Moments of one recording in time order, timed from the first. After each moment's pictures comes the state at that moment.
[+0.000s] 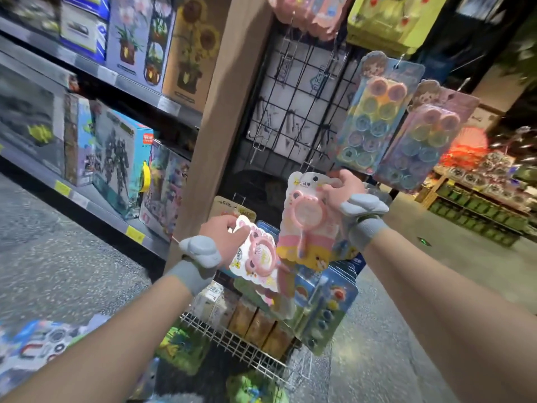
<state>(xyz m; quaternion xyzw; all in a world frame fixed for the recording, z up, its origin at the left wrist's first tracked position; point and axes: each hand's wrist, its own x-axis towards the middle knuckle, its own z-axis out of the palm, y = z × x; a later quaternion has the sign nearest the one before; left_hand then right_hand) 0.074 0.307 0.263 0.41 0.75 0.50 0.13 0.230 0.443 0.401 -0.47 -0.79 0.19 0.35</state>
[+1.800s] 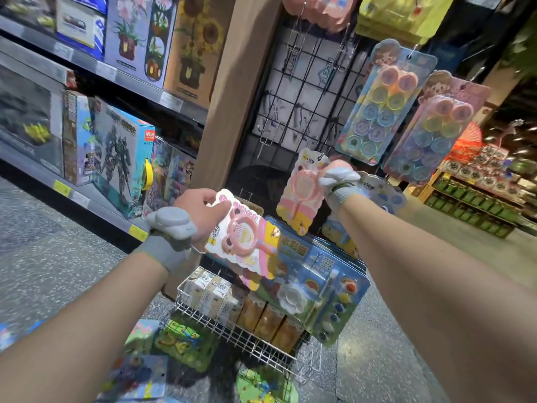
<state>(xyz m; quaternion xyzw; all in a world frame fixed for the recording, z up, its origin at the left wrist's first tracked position) 0.025 0.263 0.289 0.41 0.75 0.51 0.11 0.184 0.433 0.419 -0.56 -0.80 0.12 0.19</state>
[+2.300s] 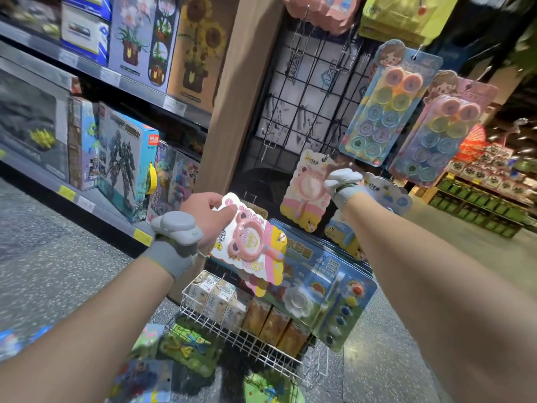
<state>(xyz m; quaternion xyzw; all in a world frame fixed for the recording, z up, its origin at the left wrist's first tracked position) 0.029 0.260 0.293 0.40 0.75 0.52 0.12 0.182 0.442 0.413 -0.58 -0.76 0.17 0.24</state>
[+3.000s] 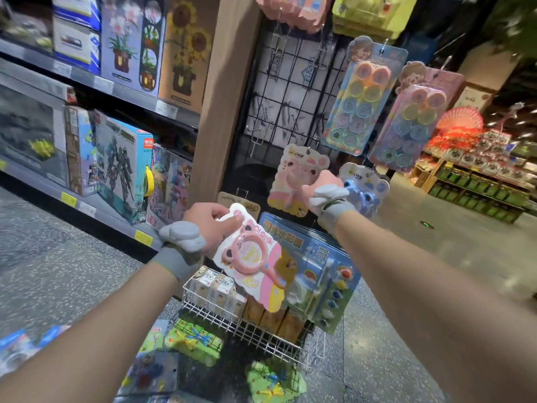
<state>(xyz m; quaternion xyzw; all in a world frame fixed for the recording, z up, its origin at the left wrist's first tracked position) 0.050 0.265 0.272 0.41 0.73 0.53 0.12 0.208 0.420 0.385 -0.55 -0.80 0.06 0.23</state>
